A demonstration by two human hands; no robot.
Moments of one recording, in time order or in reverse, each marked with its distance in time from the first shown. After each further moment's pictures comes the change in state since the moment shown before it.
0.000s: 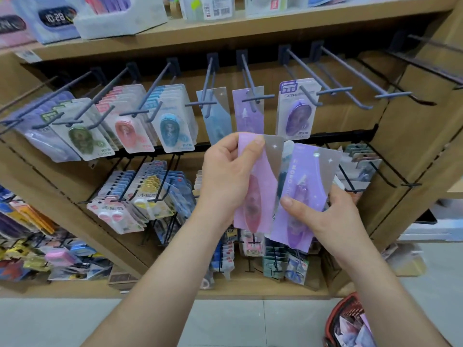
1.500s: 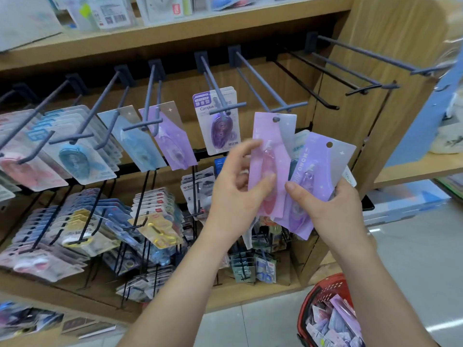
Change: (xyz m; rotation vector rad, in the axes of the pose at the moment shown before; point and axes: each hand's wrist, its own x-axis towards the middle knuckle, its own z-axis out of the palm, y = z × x) left_hand 0.008 -0.045 0.113 0.021 -0.308 0.086; right_hand 0.032 0.026 -0.101 -0.055 0.429 0.002
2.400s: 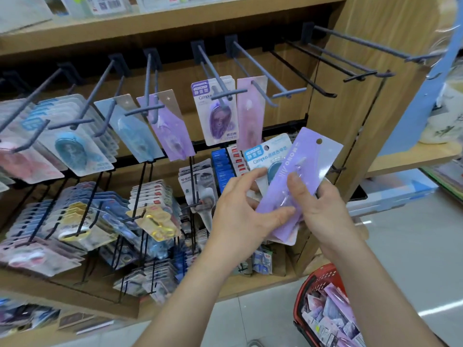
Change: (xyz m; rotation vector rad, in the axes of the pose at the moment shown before) left_hand -0.039 -0.013 -0.001 0.352 -0.077 -0.215; right_hand -0.026 -0.016 0.010 0.225 -0.184 0.148
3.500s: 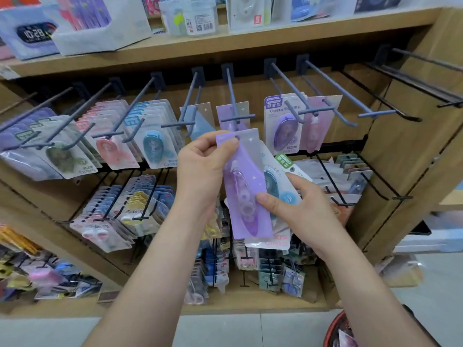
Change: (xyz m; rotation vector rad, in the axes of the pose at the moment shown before) left_hand 0.025 0.017 -0.128 -0.551 0.455 0.025; right_hand 0.010 -0.001 0.091 -0.164 -0.408 -0.103
